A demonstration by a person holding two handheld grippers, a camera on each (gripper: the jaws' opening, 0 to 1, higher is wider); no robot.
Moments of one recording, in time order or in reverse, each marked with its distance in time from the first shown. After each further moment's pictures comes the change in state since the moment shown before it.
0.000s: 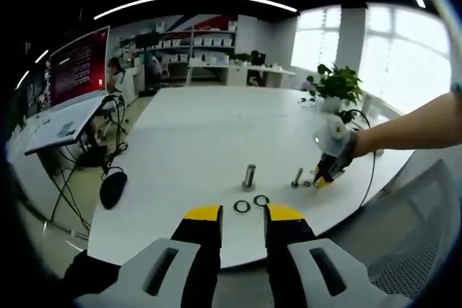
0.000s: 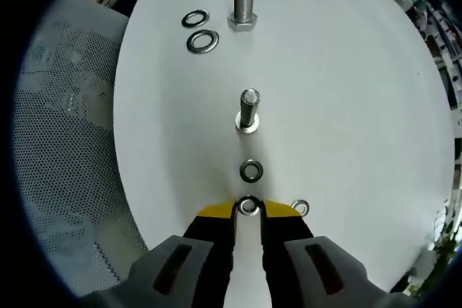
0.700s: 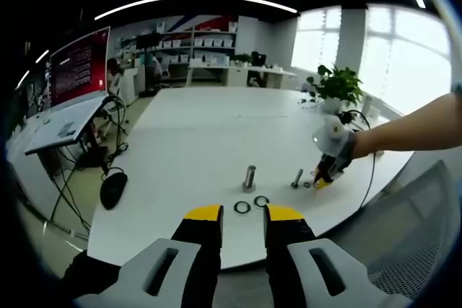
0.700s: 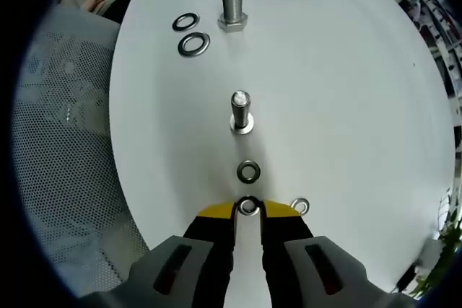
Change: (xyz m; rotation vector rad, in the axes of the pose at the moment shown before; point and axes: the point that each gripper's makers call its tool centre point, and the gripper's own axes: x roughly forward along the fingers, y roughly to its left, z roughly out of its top) left arm 0.000 0.000 0.001 -0.001 -0.003 0.000; right arm 0.000 -0.001 0.001 0.063 0.008 -0.007
